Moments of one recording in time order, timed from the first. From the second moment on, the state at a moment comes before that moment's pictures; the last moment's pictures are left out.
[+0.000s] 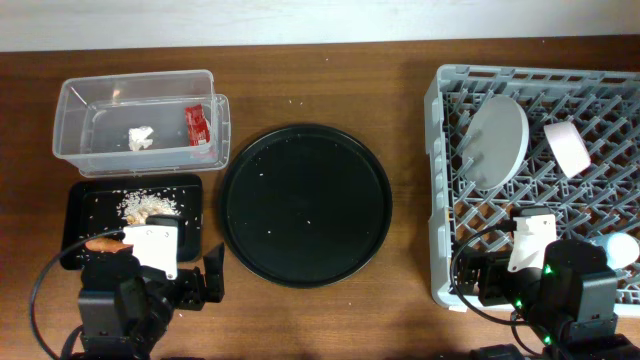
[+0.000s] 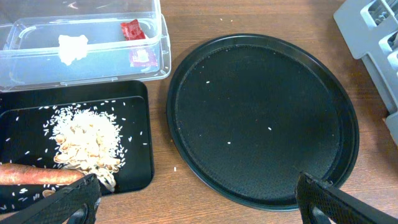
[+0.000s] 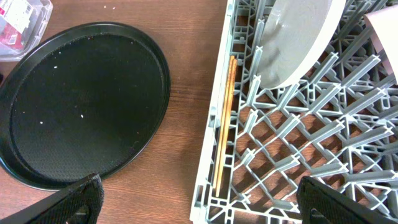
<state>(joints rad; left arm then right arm) -0.04 0.57 0.89 -1.00 0.12 -0.02 0.11 0.58 0.95 -1.10 -0.05 0.10</state>
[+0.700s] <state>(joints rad) -0.04 0.57 0.89 -0.99 0.12 -0.02 0.11 0.01 0.12 -0.10 0.01 0.08</state>
